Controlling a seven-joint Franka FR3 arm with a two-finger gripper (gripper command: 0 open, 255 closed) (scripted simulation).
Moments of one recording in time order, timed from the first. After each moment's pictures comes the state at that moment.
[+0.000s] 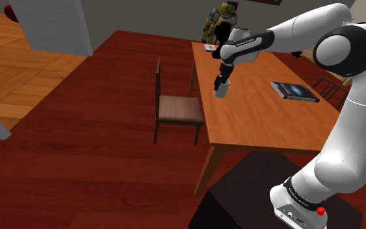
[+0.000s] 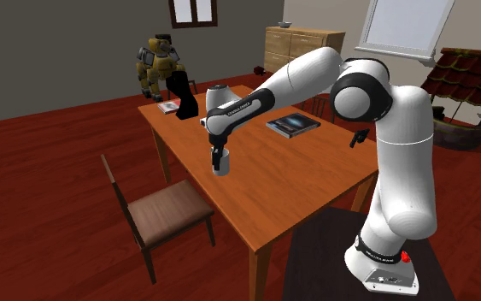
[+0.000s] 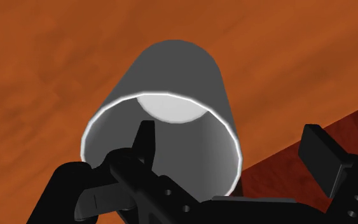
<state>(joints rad) -0.09 0.33 -0.20 -1.86 0.08 2.24 -0.55</state>
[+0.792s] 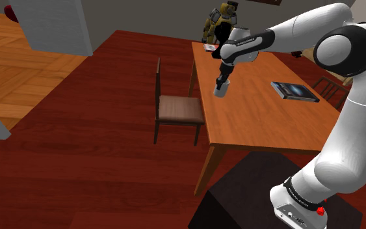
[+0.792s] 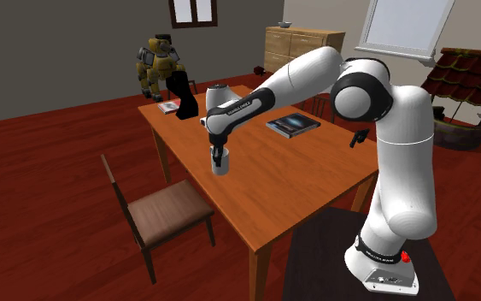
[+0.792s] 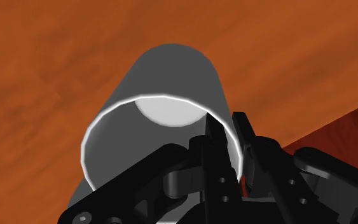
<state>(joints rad) -0.09 0.33 -0.20 -1.86 0.08 2.23 -0.55</state>
